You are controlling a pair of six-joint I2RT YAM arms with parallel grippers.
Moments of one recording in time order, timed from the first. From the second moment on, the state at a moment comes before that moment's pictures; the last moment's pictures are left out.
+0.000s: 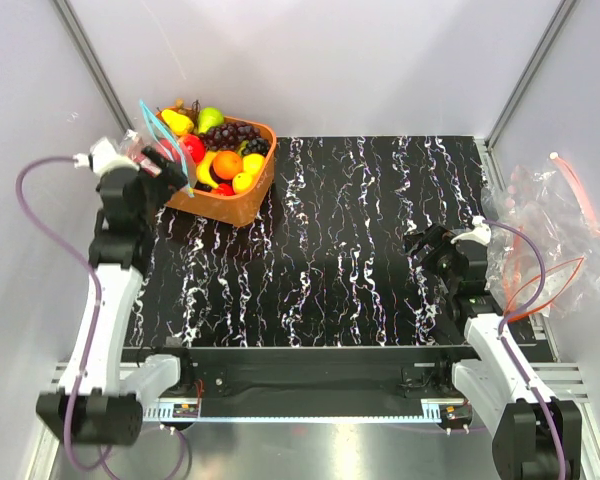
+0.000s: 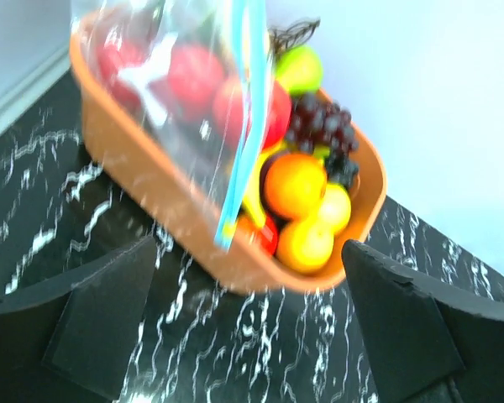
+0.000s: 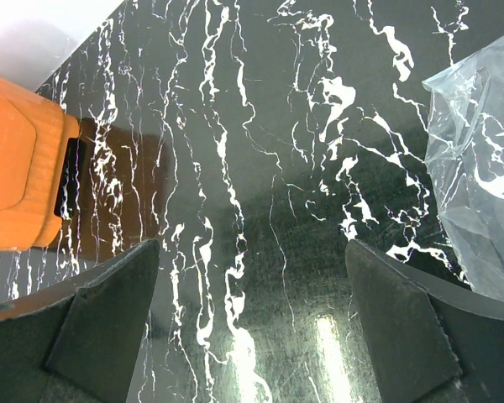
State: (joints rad) left arm -0.02 0.94 1.03 -0.32 -0.20 -0.58; right arm 0.05 0.81 0.35 0.11 -0.05 0.64
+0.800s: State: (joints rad) left arm -0.02 1.56 1.54 -0.58 -0.37 -0.43; right arm 0.05 0.81 0.35 0.11 -0.05 0.64
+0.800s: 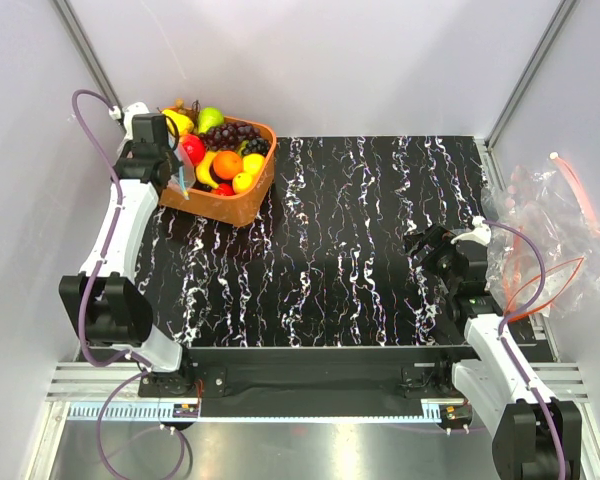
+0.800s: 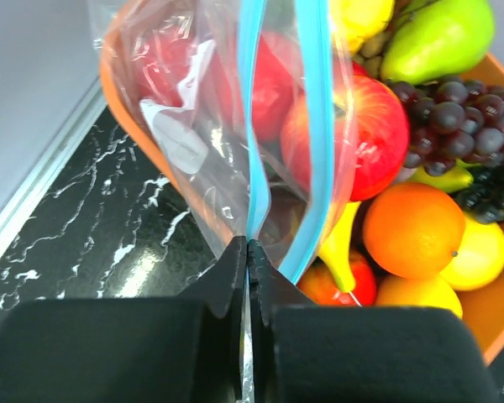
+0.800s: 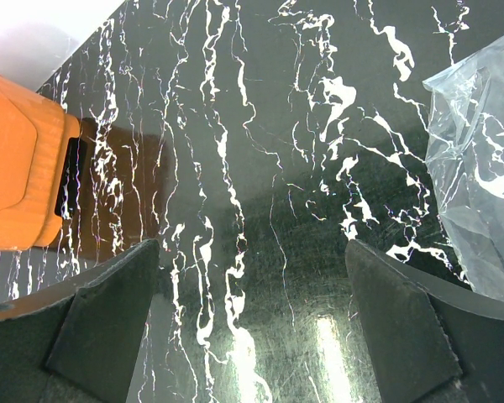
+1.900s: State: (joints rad) left arm -0.51 1.15 1.26 -0.33 0.17 -0.58; right arm 0.05 0.75 0.34 0.14 -0.17 0.60
